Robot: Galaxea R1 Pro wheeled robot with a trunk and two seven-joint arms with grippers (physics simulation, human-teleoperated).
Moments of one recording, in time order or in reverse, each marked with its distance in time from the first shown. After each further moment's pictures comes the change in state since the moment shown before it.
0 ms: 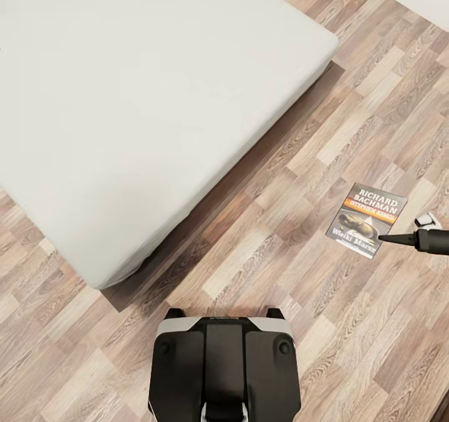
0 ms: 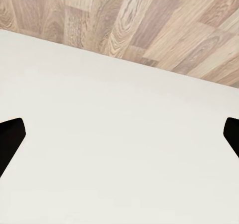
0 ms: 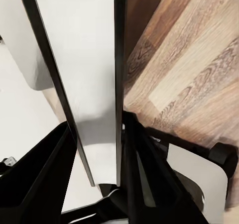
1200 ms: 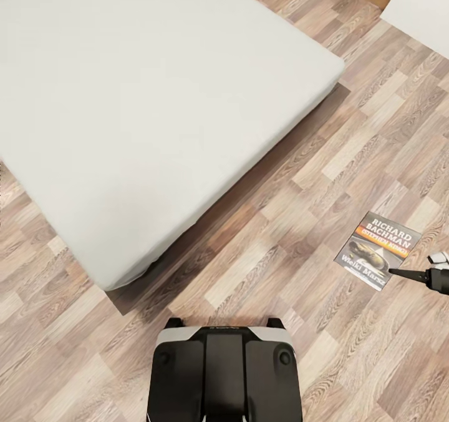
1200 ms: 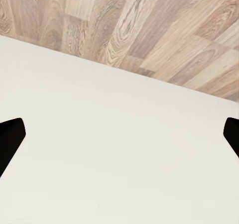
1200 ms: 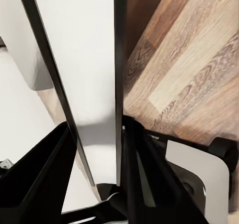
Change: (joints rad) left arm 0.001 -0.001 -0.007 0.000 -0.010 -0.006 0.007; right arm 0.268 -0.001 -0.231 -0.001 -0.008 -0.123 -0.002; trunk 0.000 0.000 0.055
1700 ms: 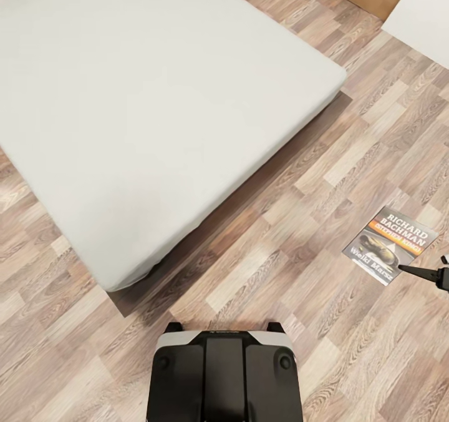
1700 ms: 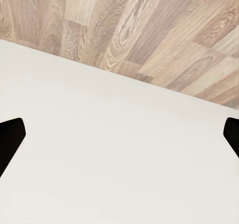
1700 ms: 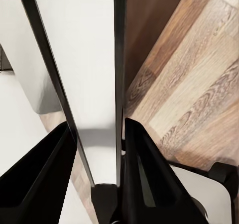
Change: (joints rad) left arm 0.002 -0.014 -0.003 0.002 -0.002 -0.007 0.020; right arm 0.034 -0.002 -0.140 0.000 0.002 -0.006 0.000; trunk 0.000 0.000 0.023
